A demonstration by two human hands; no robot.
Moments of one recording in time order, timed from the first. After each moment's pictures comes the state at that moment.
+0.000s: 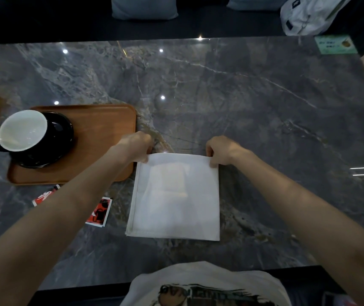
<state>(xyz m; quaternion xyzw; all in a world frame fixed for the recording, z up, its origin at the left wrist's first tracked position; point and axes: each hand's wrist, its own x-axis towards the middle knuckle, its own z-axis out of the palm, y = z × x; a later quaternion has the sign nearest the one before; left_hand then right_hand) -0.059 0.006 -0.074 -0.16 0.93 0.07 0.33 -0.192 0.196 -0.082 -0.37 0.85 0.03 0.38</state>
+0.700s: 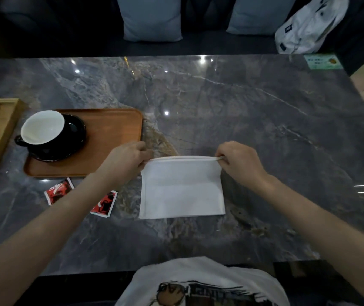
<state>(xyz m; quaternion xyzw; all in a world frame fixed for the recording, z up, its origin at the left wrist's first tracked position) 0.025 0.028 -0.051 -0.01 1.00 0.05 -0.05 -0.149 0.266 -0.050 -0.49 0.86 -0.15 0.03</state>
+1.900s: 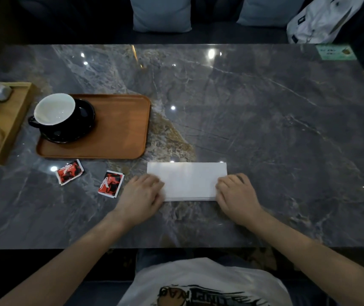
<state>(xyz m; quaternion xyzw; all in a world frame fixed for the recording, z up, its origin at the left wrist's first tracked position) 0.103 0.116 -0.097 -0.09 0.99 0.05 0.00 -0.064 0.323 -0.117 -0.52 0.85 -0.03 0.02</state>
